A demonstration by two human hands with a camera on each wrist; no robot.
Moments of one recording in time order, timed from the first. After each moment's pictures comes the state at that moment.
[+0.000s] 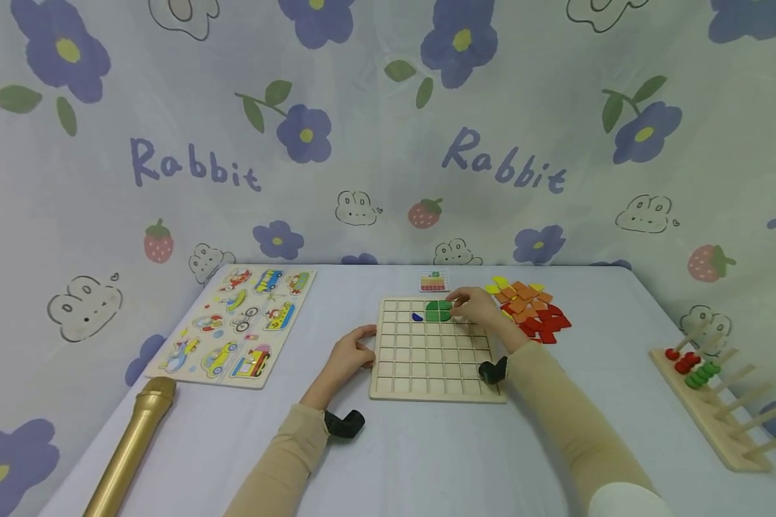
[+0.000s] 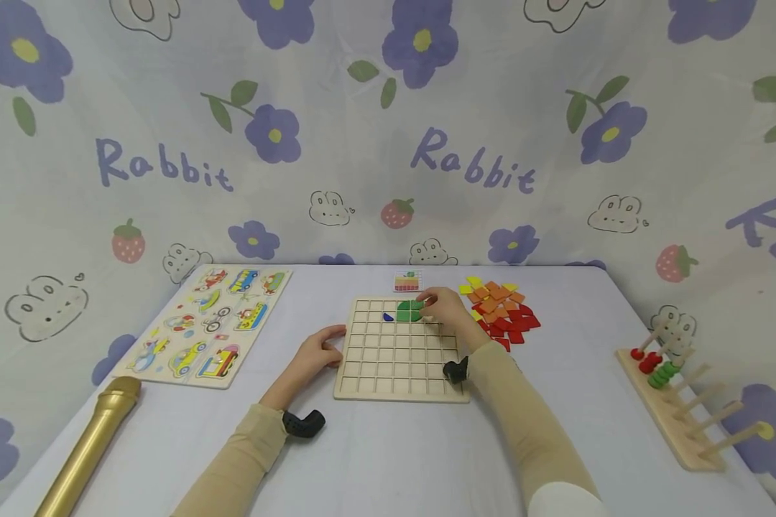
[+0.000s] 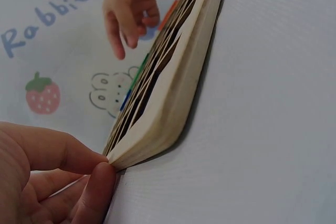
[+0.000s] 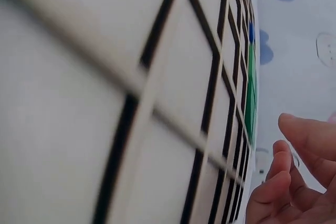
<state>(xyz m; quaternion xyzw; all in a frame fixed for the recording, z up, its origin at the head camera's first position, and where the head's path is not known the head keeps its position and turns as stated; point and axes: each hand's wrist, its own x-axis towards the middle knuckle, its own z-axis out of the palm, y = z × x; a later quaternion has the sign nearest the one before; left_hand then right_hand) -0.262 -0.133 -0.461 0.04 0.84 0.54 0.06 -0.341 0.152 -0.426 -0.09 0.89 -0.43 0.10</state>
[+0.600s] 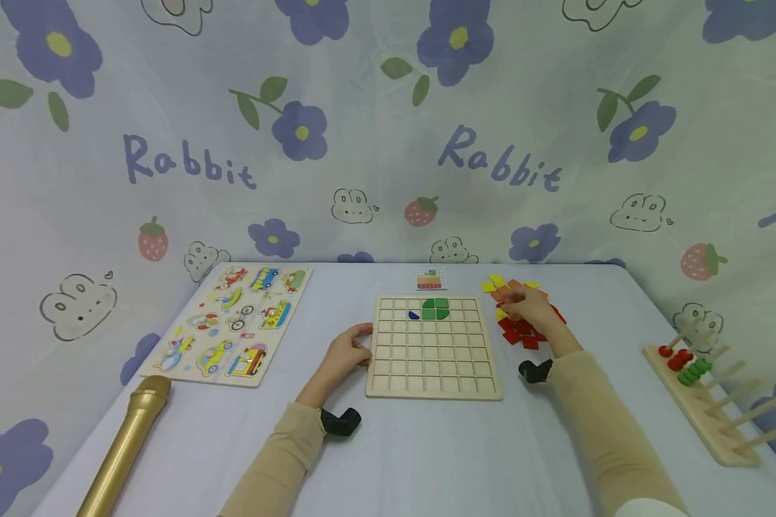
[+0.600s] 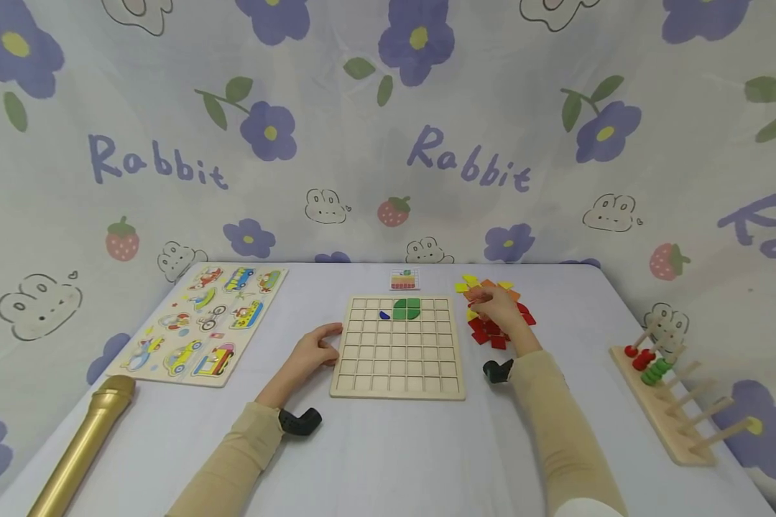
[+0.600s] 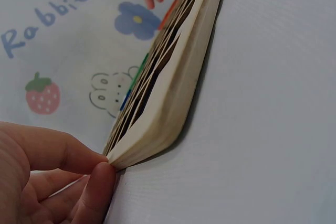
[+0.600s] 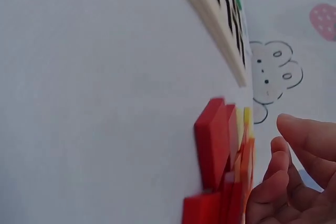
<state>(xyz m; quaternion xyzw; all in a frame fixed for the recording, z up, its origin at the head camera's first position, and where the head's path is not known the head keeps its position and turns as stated) -0.262 -0.133 -0.459 0.03 0.84 0.54 0.07 -0.324 0.241 -0.420 0.02 0.88 -0.46 0.09</state>
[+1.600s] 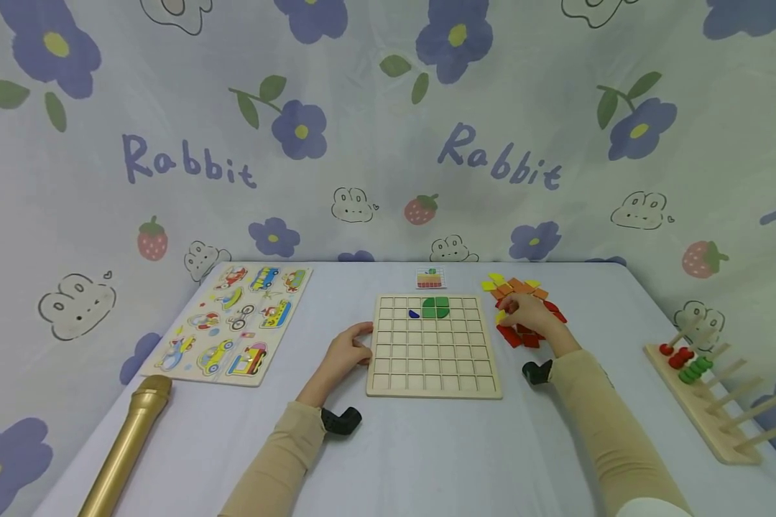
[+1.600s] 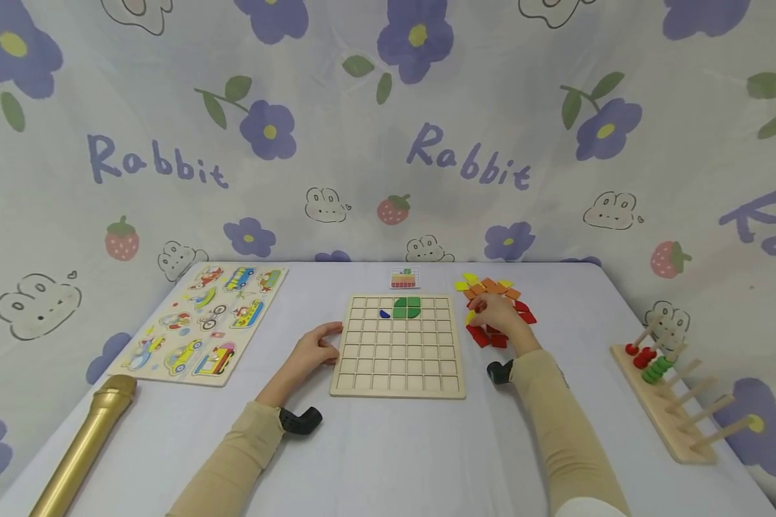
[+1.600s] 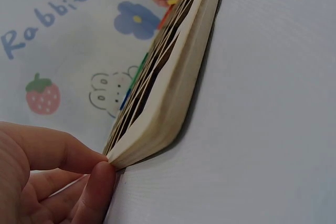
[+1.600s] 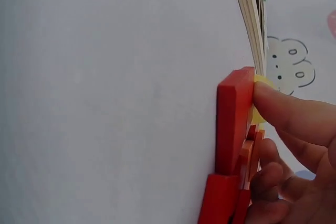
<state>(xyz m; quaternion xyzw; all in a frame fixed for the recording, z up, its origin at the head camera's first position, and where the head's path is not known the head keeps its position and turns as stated) -0.264 -0.133 -0.462 0.03 0.85 0.53 0.06 -0.323 0.243 -0.426 -0.04 0.93 -0.34 0.13</state>
